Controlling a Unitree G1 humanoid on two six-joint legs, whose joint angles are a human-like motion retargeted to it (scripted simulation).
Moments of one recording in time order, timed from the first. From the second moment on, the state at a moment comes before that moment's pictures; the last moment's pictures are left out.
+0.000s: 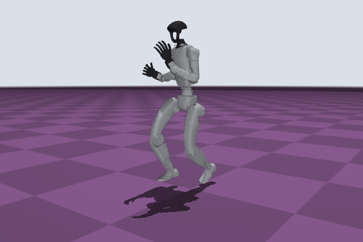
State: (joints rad) left arm -0.29 0.26 -0.29 -0.50 -0.01 -0.48 0.55; right arm 0.14 -0.41 0.29 -0.40 0.00 -0.39 -0.26; waist -0.19 0.05 0.22; left_leg -0.09 -0.02 0.09 1.02 -0.40 -0.03; right_leg -0.71 0.05 -0.09 1.19 -0.46 0.02
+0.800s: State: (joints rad) left arm -0.07 0.34 -0.19 -0.50 0.00 -0.43 0.19; right arm -0.03 -0.26 0.18 -0.40 -0.09 -0.31 -0.08; waist 0.04 -0.20 0.31; left_leg -0.56 -0.27 0.12 1.24 -0.68 0.21; right_leg -0.24 -0.20 -0.02 1.83 -0.44 0.08
